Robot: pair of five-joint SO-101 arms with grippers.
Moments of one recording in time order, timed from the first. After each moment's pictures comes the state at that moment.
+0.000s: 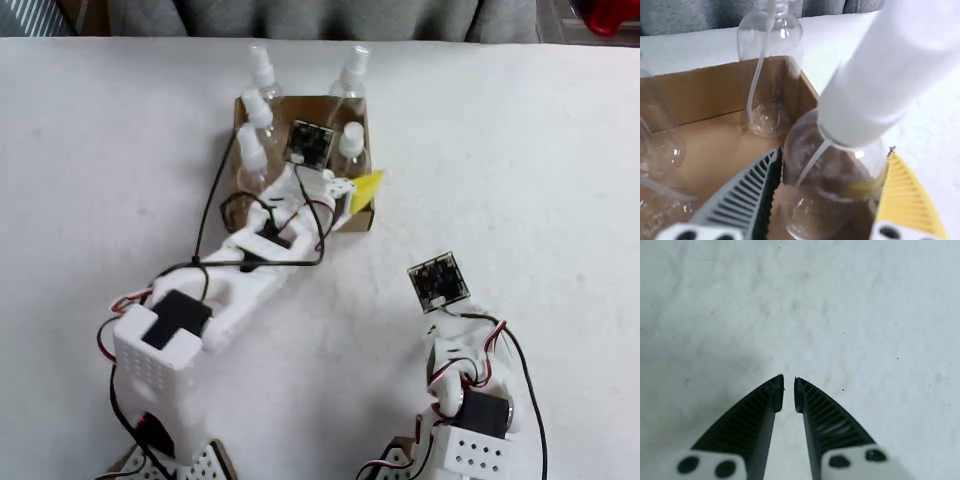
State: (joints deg) left arm 21.3 21.2 31.8 -20.9 9.1; right arm 11.5 -102.3 96.4 61.4 39.4
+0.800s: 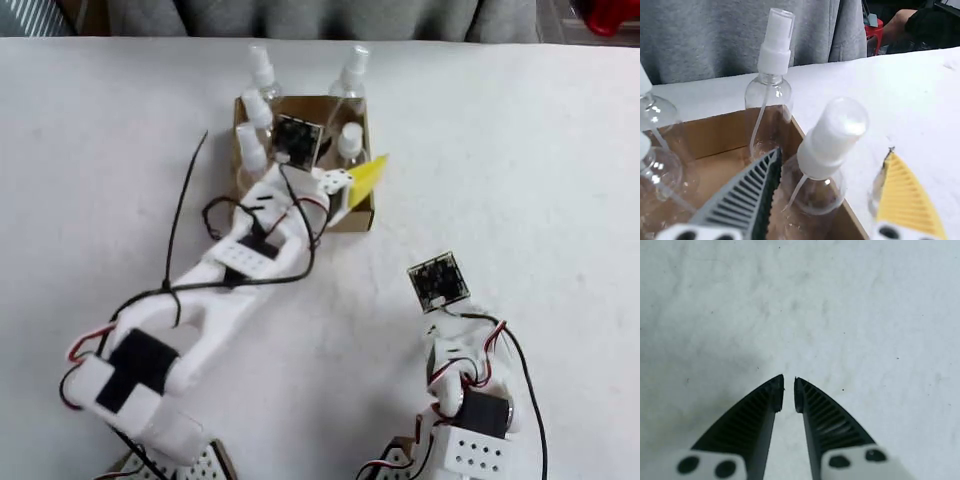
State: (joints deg) left arm 21.8 3.4 42.2 -20.7 9.1; right arm 11.5 -102.3 96.4 61.4 39.4
